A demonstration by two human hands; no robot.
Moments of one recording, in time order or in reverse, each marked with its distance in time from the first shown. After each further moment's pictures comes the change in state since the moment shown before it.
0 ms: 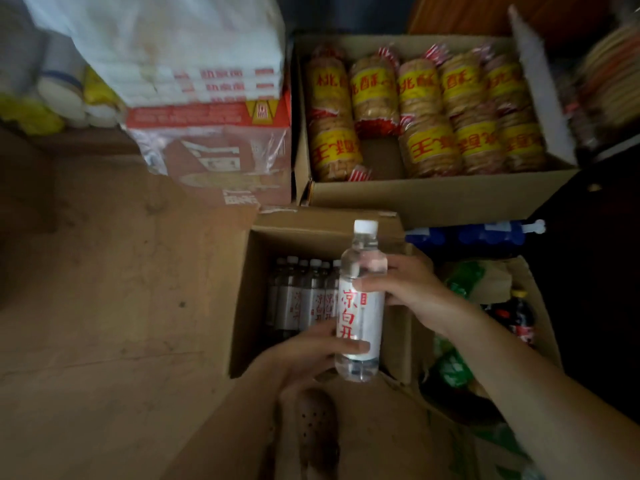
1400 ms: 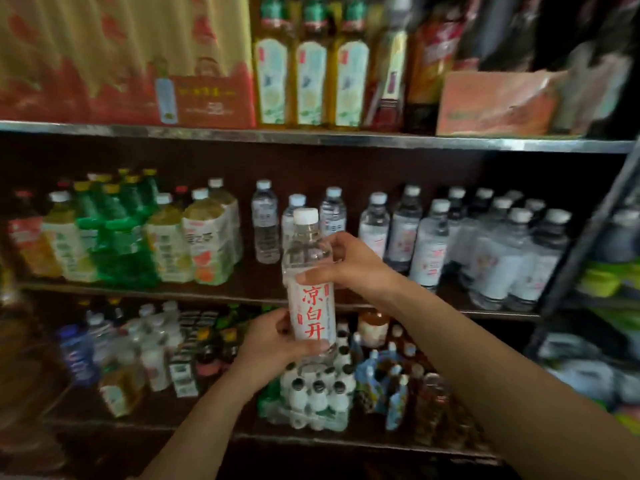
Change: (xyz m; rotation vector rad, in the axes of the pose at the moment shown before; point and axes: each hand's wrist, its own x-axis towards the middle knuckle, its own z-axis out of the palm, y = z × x) left_hand -0.238 0.083 0.780 1.085 -0.635 0.666; right_hand -0.854 0.052 -0.262 0.380 1.400 -0.451
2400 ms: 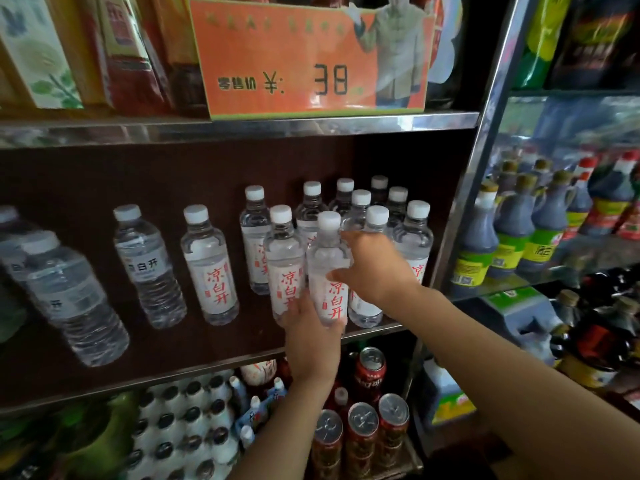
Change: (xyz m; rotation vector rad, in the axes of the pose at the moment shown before) left_hand 0.160 0.017 0.314 0.393 0.175 0.214; right_hand 0.011 0.109 -0.257 -0.930 0.462 0.125
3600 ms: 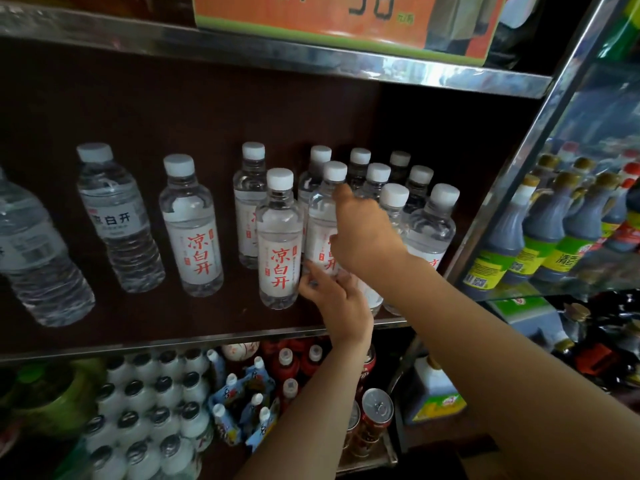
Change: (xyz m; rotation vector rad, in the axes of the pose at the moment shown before) left_hand 0.021 0.039 0.068 -0.508 0.152 -0.307; right_hand 0.033 -0.016 0.012 -0.169 -0.031 -0.015
